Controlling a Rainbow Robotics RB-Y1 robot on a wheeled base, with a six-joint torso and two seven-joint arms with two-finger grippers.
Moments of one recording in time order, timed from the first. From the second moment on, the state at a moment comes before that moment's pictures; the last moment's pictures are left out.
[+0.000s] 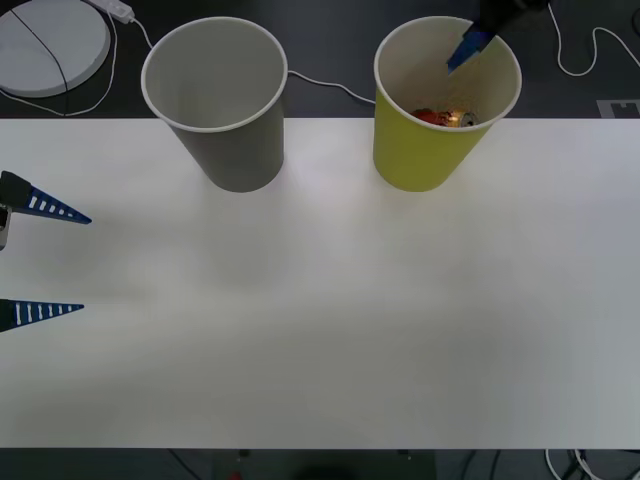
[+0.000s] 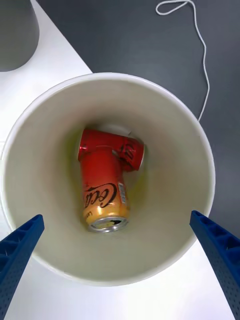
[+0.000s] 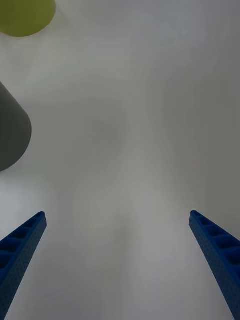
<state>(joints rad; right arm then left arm) -1.39 -0.82 0.50 -1.15 2.03 -1.57 -1.12 0.00 1.08 0.29 -1.85 -1.46 -1.42 0.10</state>
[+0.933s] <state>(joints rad) -0.90 -1.13 0.07 -1.65 1.74 -1.57 -0.98 0.00 1.08 0.29 -1.85 -1.46 -1.42 0.10</state>
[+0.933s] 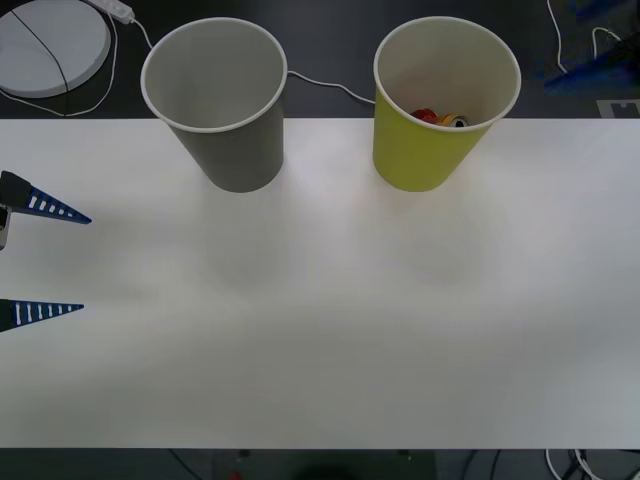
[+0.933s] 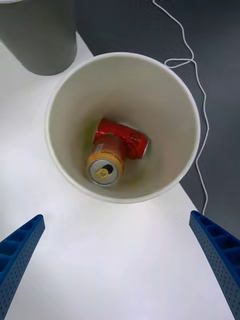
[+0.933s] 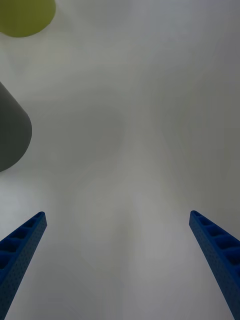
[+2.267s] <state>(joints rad) -0.12 -1.08 -0.36 -1.84 1.51 -1.57 -0.25 0.00 1.08 0.29 -1.85 -1.46 -1.42 0.10</state>
